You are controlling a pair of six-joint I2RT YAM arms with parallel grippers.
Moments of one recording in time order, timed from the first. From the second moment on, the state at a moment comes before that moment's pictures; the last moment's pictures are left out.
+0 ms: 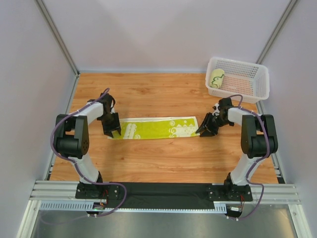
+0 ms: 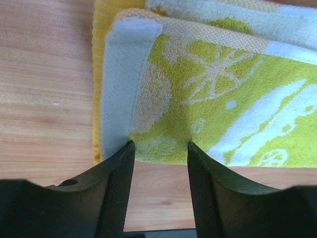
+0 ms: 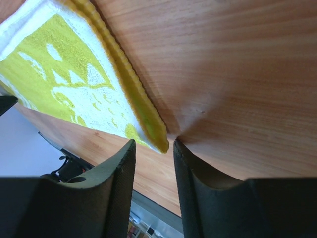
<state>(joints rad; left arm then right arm) -0.08 1.77 1.11 -0.77 0.10 -0.37 0.01 1.80 1.00 -0.54 -0.57 0.50</state>
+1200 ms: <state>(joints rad) -0.08 1.38 1.00 -0.83 0.16 -0.38 0.39 1.68 1.53 -0.92 -0.03 0.33</state>
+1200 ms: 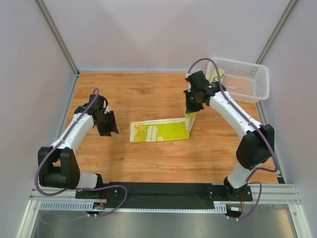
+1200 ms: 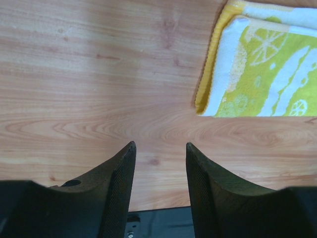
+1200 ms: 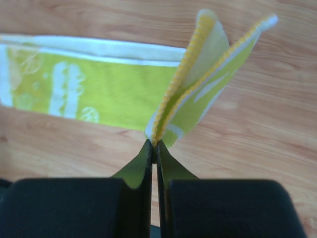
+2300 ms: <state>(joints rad) -0.08 1.27 0.91 -0.82 0.15 -0.38 0.84 2.17 2.04 -0.96 -0.24 0.33</state>
